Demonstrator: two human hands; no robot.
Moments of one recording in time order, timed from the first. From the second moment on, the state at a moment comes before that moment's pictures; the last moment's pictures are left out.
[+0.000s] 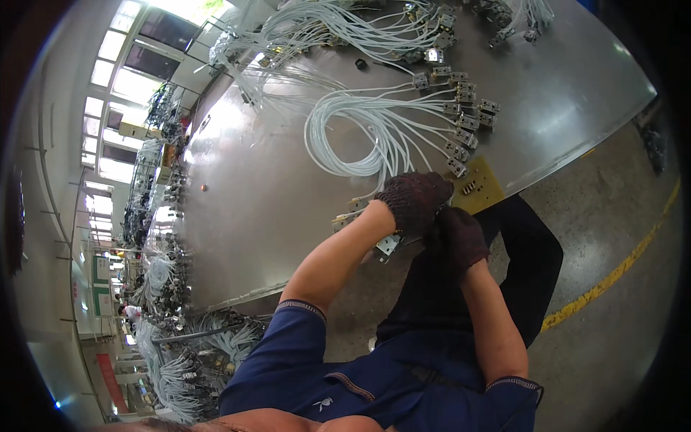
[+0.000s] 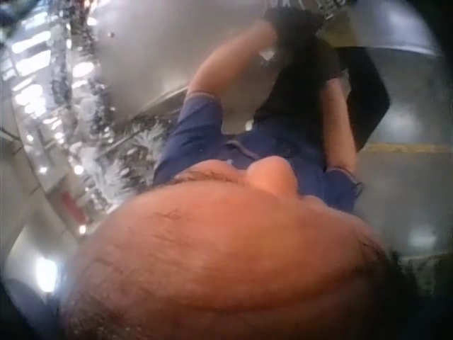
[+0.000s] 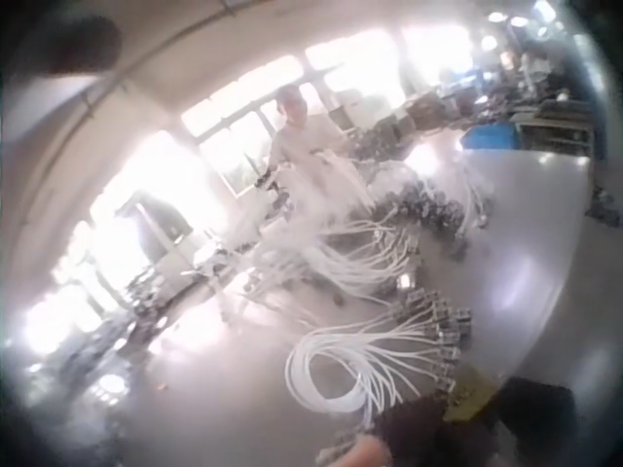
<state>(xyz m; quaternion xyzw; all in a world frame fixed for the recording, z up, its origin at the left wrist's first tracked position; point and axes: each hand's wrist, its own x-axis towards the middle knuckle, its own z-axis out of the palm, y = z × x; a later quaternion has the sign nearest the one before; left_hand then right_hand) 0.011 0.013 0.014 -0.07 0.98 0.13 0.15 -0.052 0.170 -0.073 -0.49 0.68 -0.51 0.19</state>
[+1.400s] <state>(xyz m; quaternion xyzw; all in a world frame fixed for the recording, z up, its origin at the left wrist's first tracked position) 0.018 0.022 0.017 -0.08 0.98 0.14 0.09 -0.039 0.170 -0.058 -0.47 0.83 -0.29 0.09</state>
